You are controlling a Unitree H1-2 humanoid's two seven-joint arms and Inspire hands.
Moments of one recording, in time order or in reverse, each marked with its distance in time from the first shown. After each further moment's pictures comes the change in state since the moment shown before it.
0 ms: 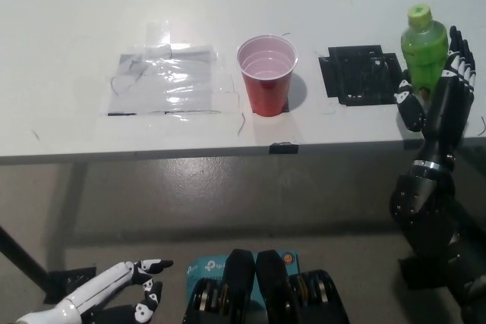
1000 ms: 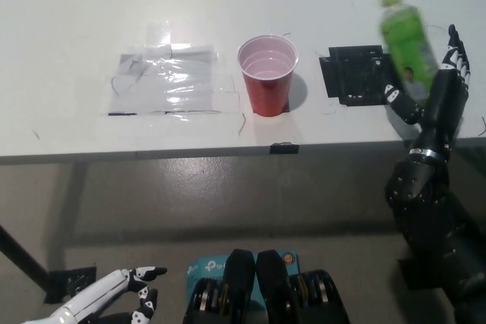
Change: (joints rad) left_arm 0.029 0.000 0.005 -0.005 0.046 0.008 0.000; right_arm 0.032 0.029 -0.116 -0.153 0.044 0.129 0.169
